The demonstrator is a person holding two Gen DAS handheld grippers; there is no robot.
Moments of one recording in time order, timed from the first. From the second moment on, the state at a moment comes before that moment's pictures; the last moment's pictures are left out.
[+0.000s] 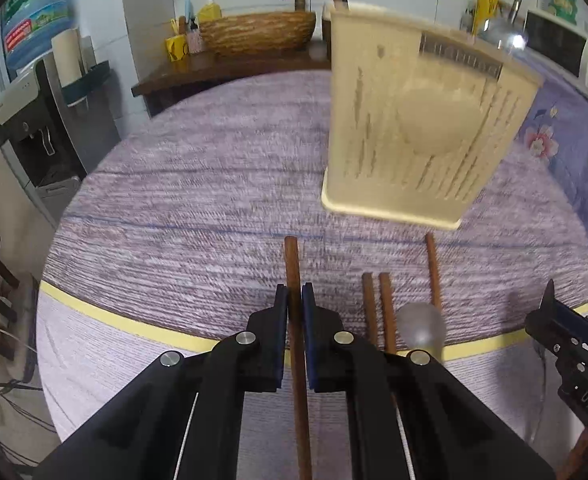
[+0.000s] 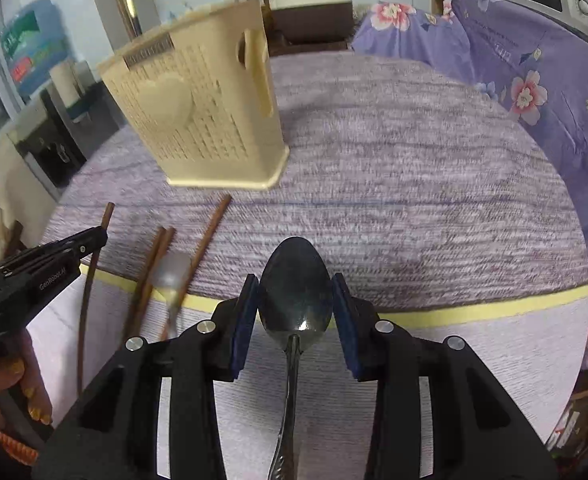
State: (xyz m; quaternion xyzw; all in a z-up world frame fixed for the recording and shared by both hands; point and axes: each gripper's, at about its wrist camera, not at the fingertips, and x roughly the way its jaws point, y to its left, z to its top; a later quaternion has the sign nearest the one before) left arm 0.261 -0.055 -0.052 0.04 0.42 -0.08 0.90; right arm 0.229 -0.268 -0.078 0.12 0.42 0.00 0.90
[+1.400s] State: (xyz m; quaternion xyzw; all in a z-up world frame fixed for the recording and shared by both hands) left arm 0.222 -0.024 0.065 -0.01 0.29 -0.11 0.95; right arm 0.192 -0.266 -0.014 0.10 0.31 0.05 0.94
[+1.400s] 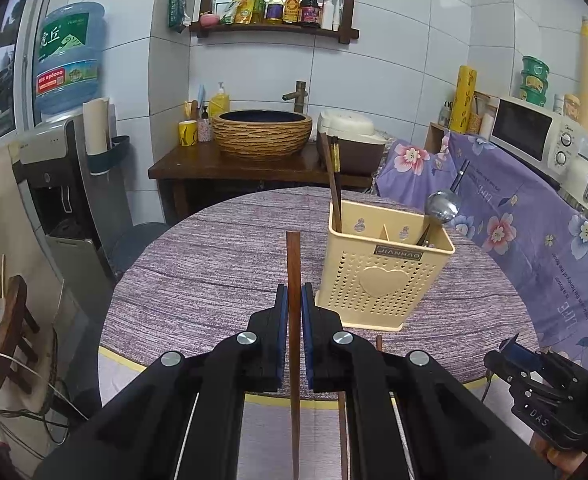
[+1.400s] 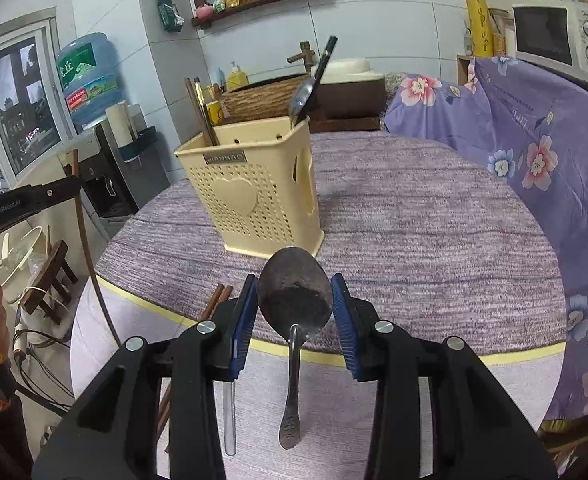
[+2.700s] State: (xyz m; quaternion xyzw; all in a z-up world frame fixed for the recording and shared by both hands) left arm 0.332 -0.082 0.088 -0.04 0.26 -0.12 0.96; right arm 0.321 -0.224 0.027 0.00 0.19 0.03 0.98
